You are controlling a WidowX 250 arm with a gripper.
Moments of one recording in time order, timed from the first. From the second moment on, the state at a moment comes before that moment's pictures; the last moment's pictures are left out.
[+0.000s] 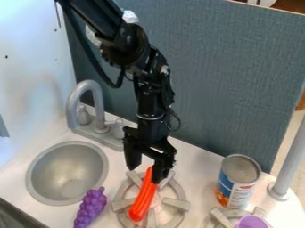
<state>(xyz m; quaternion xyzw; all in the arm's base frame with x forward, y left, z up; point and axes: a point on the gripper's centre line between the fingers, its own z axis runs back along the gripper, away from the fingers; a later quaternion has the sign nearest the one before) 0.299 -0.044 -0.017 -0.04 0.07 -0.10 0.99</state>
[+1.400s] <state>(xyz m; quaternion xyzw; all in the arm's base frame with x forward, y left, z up) 0.314 -0.037 -0.083 0.10 0.08 0.07 0.99</state>
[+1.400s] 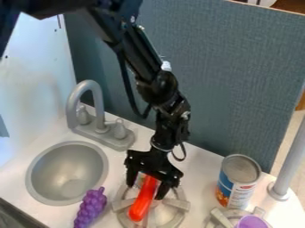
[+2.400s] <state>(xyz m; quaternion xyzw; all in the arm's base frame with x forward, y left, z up) 0.287 -0.036 -0.042 0.02 0.06 0.03 1.00</state>
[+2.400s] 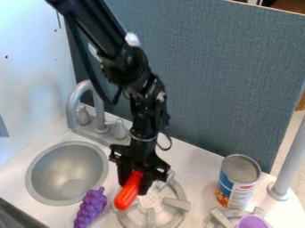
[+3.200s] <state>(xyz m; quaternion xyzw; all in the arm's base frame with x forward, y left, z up) 0.234 -0.115 -0.094 0.01 0.12 -0.13 0.98</state>
